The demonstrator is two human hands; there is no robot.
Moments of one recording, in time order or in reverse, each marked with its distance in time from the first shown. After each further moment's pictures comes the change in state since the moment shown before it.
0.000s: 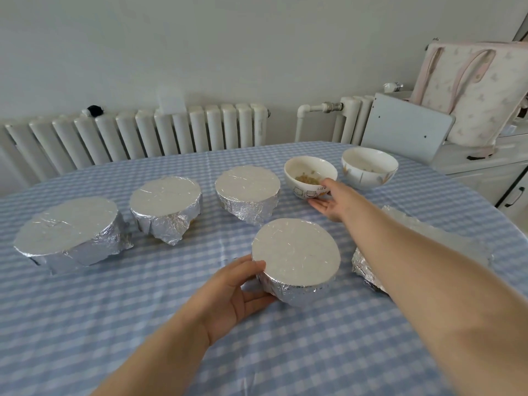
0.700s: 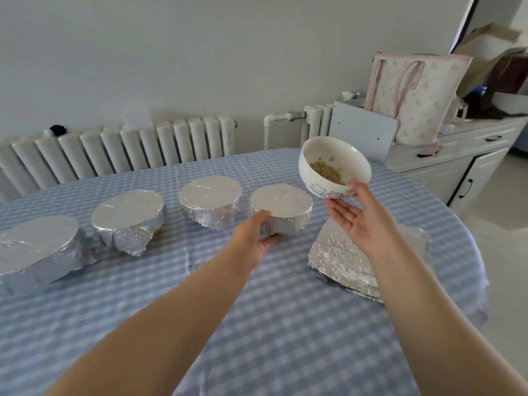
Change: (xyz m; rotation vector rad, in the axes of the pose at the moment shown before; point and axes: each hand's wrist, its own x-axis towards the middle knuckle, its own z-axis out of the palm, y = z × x) left_hand 0.094 0.016 0.110 -0.152 0.256 0.102; right_hand -0.129 -0.022 -0.097 0.205 -0.059 -0.312
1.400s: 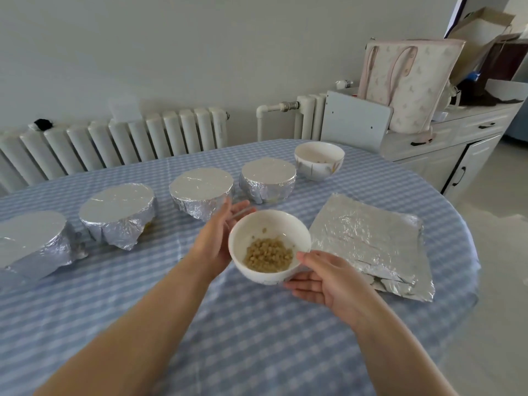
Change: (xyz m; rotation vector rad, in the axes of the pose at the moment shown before) left_hand -0.002 0.006 -0.057 0.192 -0.217 0.127; right_hand -0.085 0.068 -0.022 -0.537 -0.189 0.303
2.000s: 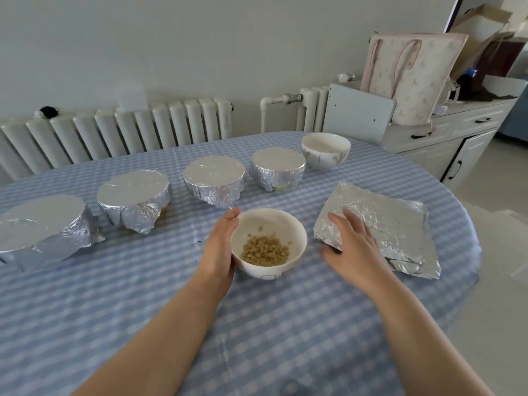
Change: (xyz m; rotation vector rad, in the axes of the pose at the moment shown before) left_hand -0.059 -0.020 -0.020 0.084 0.159 0.118; right_hand 0.016 0.013 -0.021 -1.228 0.433 -0.406
